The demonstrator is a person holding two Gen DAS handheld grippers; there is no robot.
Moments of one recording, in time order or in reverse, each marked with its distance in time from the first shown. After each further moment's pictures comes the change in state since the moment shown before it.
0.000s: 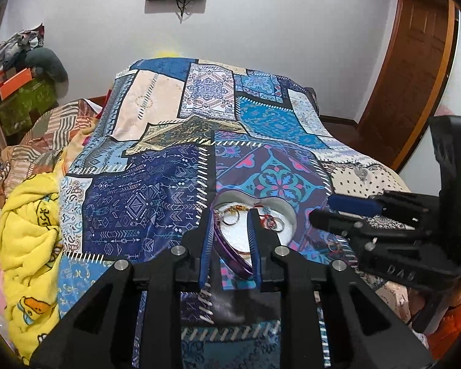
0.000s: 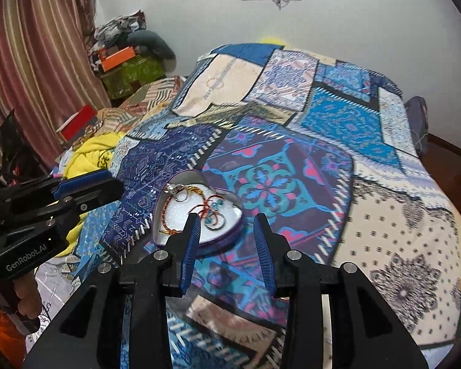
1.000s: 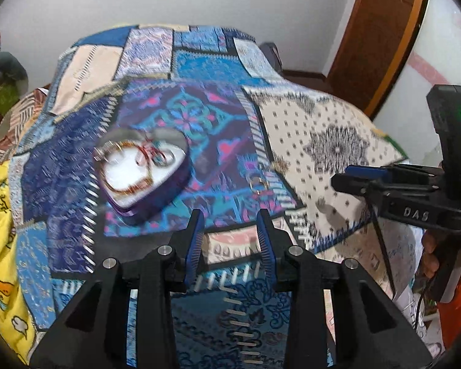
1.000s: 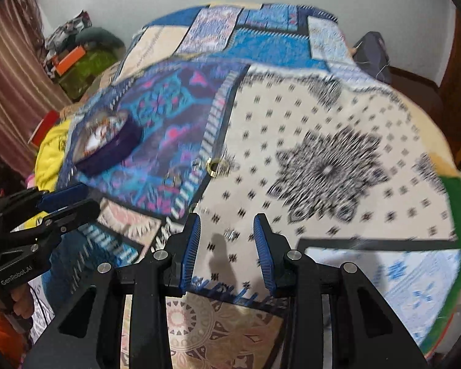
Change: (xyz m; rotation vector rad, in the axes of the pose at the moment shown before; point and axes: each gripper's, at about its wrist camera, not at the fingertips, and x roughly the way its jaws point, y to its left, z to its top) left arm 0.034 -0.099 -0.052 0.124 0.195 -0.113; right arm -0.019 -0.093 -0.091 0.196 0.154 -0.071
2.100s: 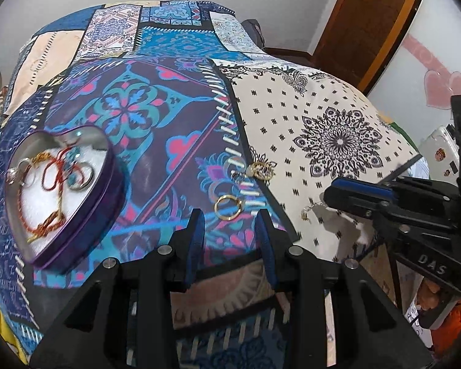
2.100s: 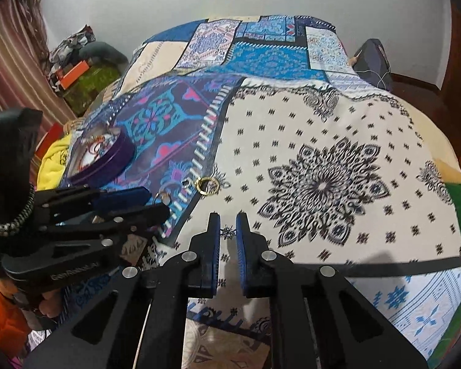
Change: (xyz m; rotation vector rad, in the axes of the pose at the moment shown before) left arm 0.077 -0.021 0.028 0.034 0.091 -0.083; right arm 0.001 -0.015 0.004 0.026 -0.095 0.028
